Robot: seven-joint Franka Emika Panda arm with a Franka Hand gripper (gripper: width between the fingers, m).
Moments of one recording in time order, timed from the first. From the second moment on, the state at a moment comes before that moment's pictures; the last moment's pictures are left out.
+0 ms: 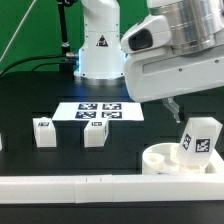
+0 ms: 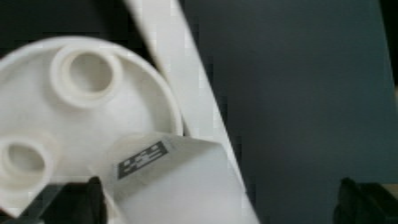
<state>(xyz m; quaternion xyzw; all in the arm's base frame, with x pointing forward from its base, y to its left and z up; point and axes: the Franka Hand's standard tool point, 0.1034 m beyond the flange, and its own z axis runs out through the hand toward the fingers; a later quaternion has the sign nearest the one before) 0.631 0.128 0.103 -0.99 0.01 0.02 0.13</state>
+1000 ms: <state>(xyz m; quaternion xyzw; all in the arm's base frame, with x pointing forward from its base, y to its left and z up) 0.647 0.118 0.096 -0.82 -0.57 -0.05 0.03</state>
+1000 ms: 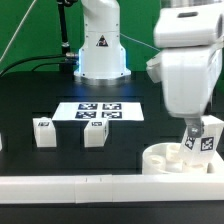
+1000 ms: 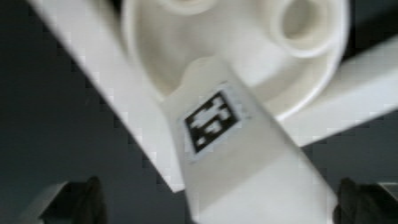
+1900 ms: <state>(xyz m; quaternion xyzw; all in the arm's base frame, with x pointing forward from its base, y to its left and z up) 0.638 0.114 0.089 -0.64 -0.76 -0.04 -0.02</state>
